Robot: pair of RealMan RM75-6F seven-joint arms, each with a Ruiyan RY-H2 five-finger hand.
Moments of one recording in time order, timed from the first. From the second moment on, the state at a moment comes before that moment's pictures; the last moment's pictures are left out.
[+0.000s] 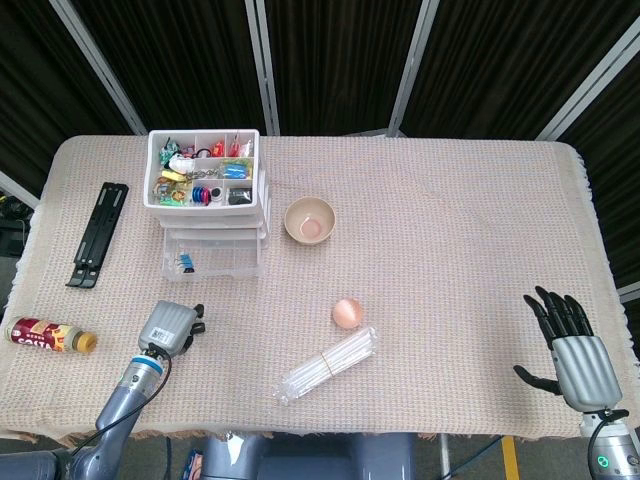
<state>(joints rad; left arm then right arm) -0.53 -1.53 0.00 -1.61 1.02 1.11 0.79 0.08 -1.12 0.02 -1.63 -1.60 1.51 0.00</state>
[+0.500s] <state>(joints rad) -0.53 -1.55 0.00 -1.61 1.04 1.12 0.77 0.08 -1.12 0.02 -1.63 -1.60 1.51 0.00</state>
